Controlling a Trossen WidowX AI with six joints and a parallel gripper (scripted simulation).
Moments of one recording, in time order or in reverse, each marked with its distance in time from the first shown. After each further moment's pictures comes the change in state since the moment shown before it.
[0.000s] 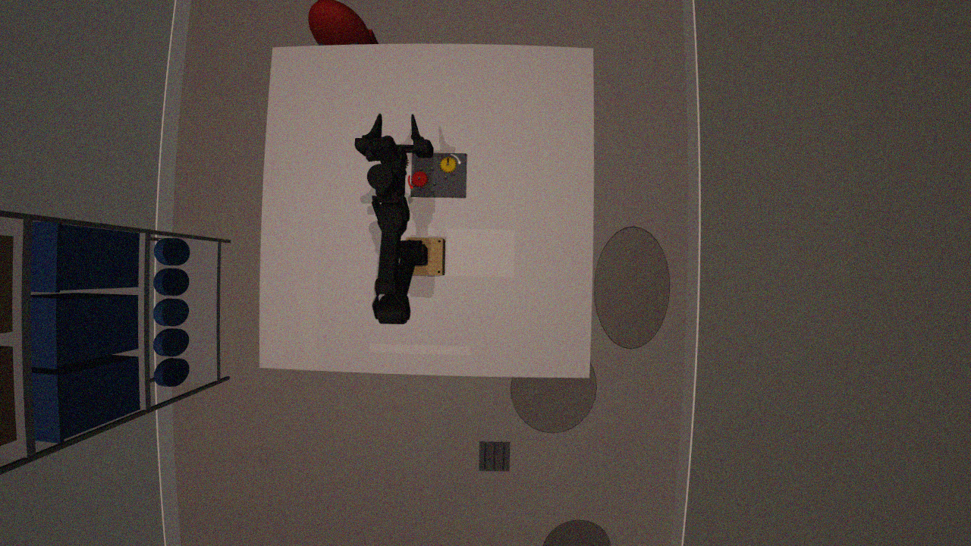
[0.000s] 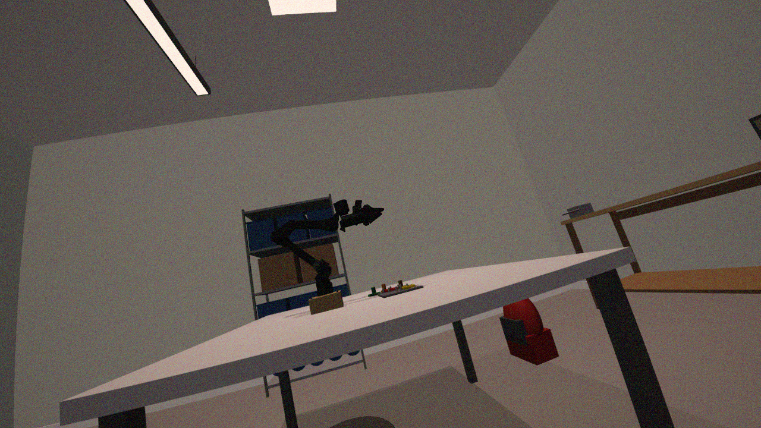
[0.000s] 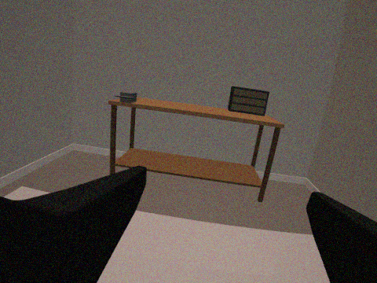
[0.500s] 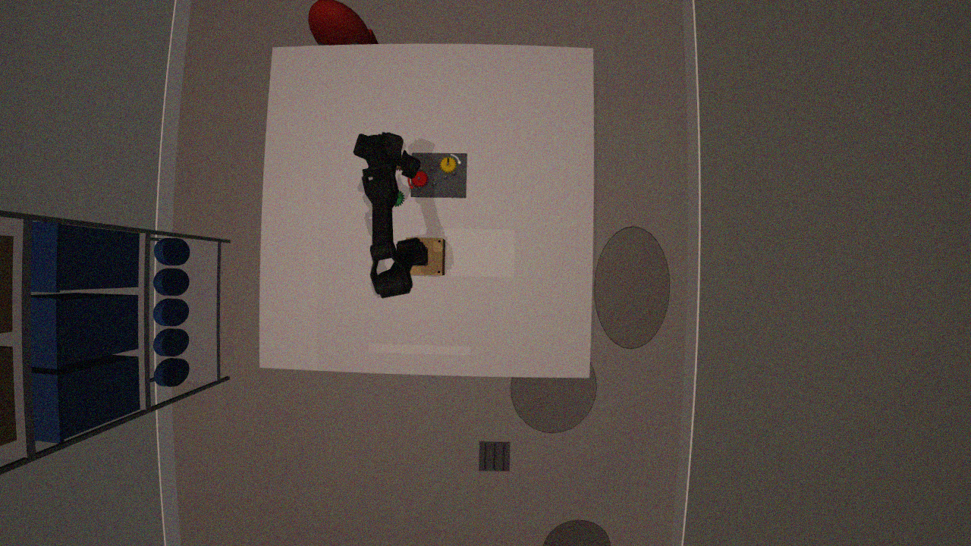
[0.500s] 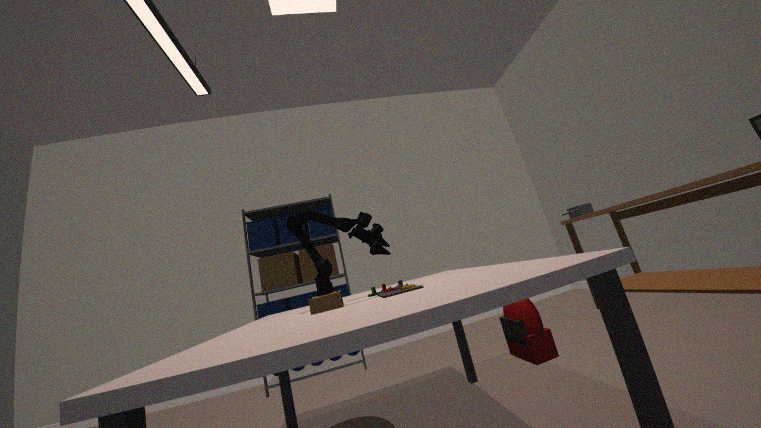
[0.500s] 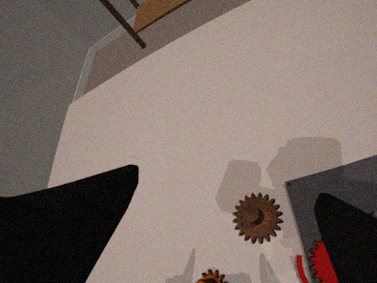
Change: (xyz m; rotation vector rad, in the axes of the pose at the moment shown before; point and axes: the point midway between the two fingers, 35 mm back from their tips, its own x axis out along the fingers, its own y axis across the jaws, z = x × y) arm 0.001 0.072 -0.162 0.580 0.791 -0.050
